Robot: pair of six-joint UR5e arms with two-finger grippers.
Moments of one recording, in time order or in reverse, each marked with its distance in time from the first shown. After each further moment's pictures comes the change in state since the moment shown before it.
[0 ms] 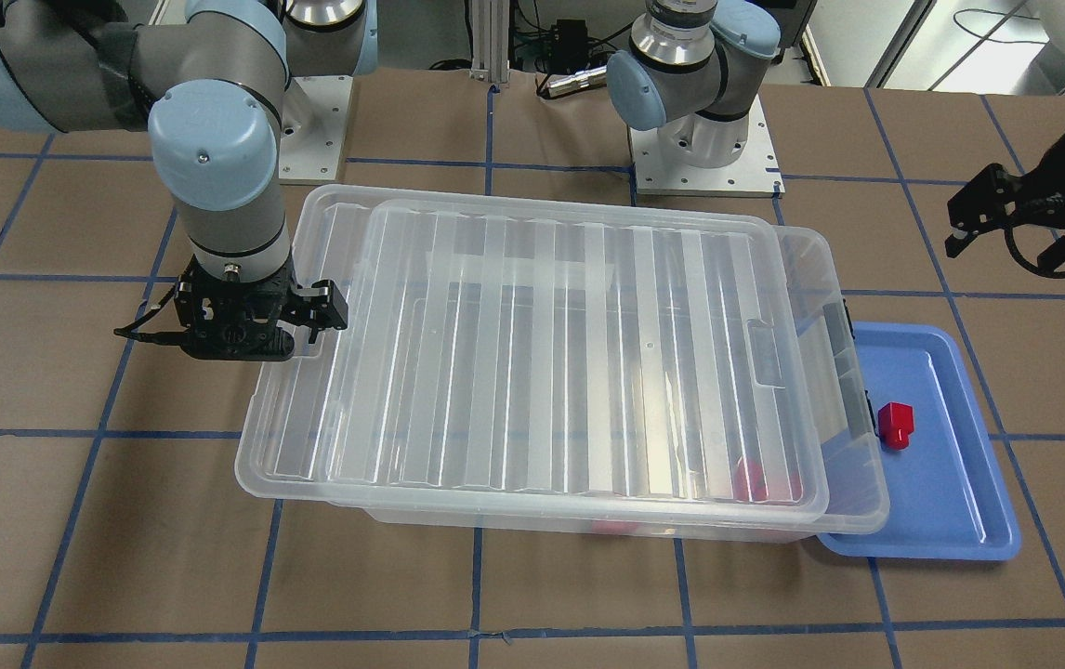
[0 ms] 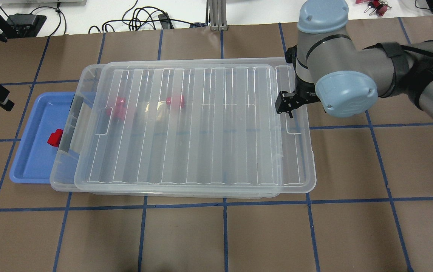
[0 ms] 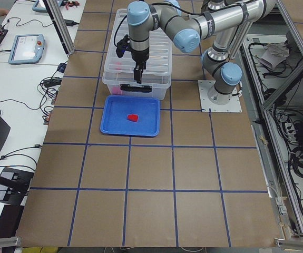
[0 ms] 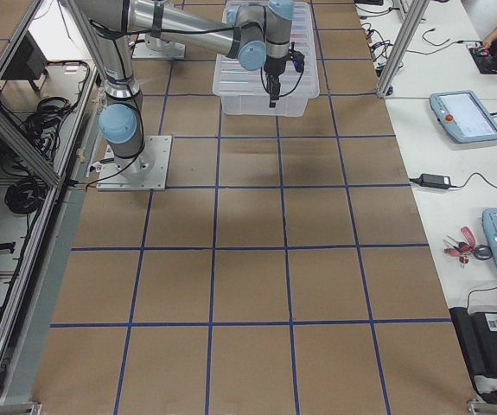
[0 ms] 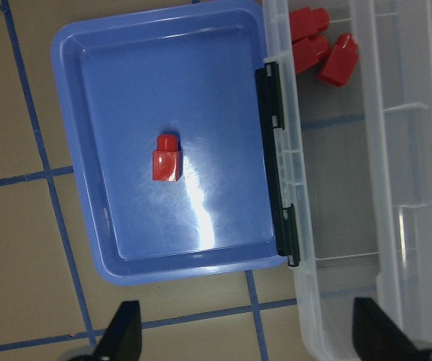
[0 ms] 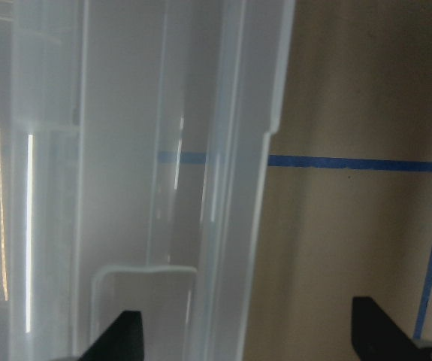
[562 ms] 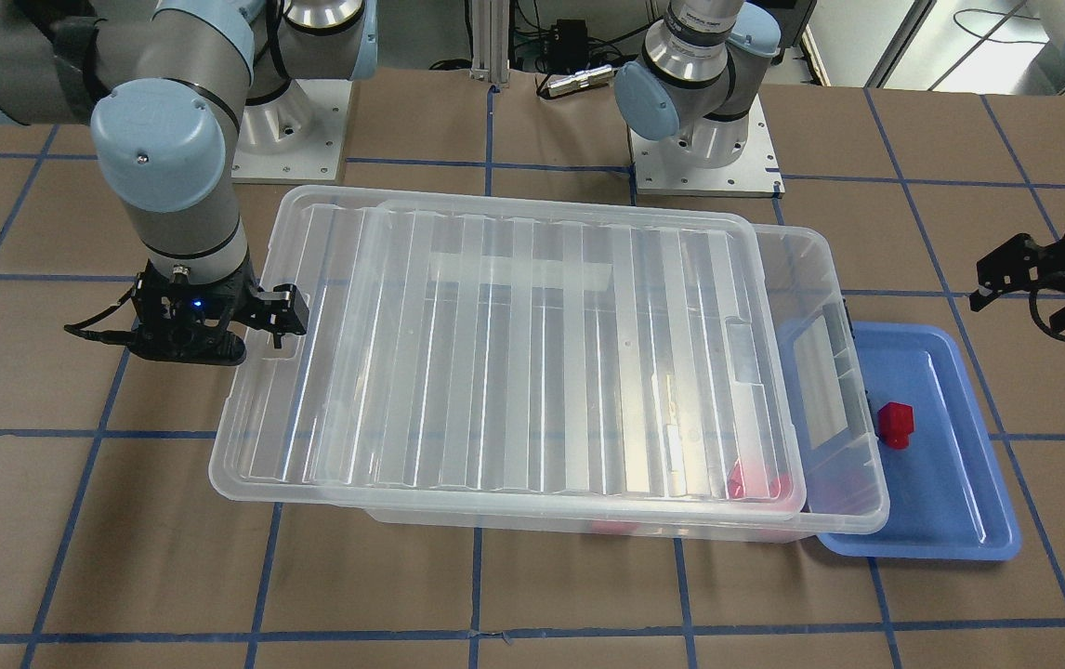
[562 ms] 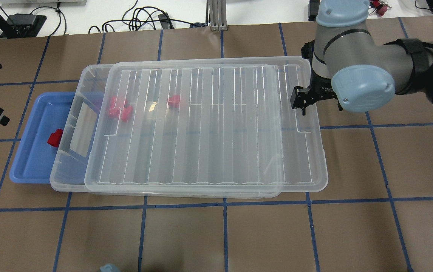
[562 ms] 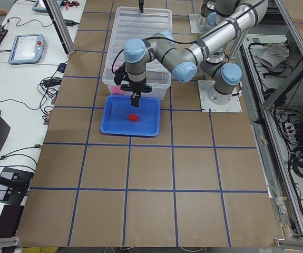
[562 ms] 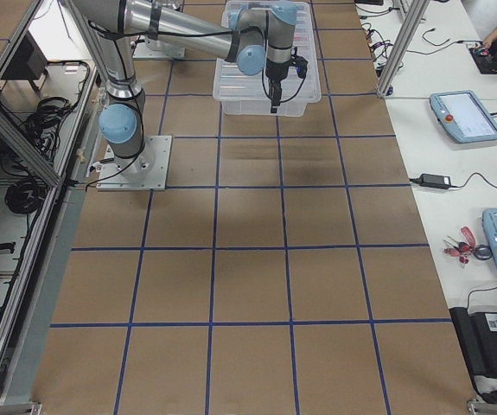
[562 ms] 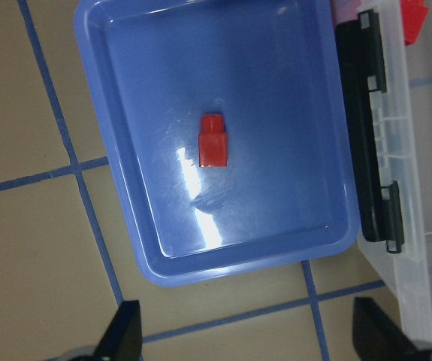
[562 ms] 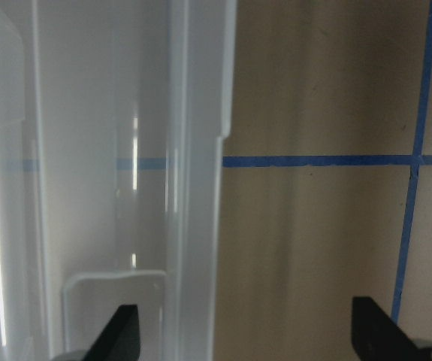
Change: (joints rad) left arm 0.113 -0.124 -0.099 0.209 -0.058 0.166; right arm -0.065 -0.014 0.002 0.008 -0.006 -0.009
